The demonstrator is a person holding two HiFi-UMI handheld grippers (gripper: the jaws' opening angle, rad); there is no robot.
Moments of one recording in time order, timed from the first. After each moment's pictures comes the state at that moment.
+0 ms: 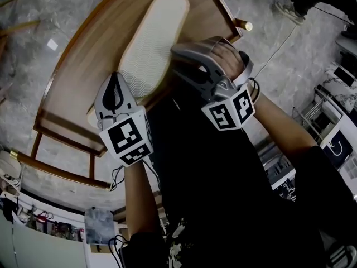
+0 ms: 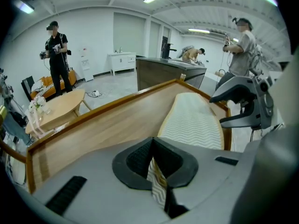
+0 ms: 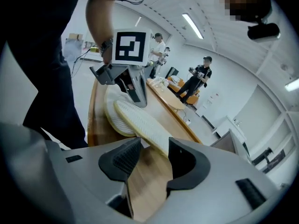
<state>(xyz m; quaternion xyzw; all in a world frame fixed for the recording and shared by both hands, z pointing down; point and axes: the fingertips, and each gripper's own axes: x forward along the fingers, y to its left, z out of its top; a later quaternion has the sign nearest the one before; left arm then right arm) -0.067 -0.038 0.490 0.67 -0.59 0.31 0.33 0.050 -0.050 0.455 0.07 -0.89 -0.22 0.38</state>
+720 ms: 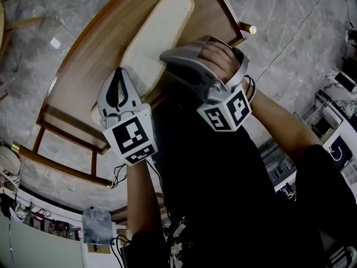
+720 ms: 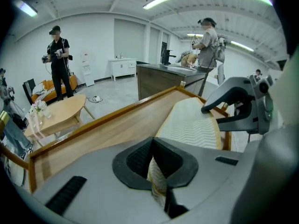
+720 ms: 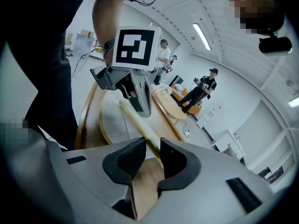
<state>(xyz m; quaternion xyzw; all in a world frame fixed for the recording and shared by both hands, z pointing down) -0.068 -0.050 0.475 0.68 -0.60 0.29 0.31 0.015 -0.049 0.441 0.04 -0.89 -0.28 0.35</state>
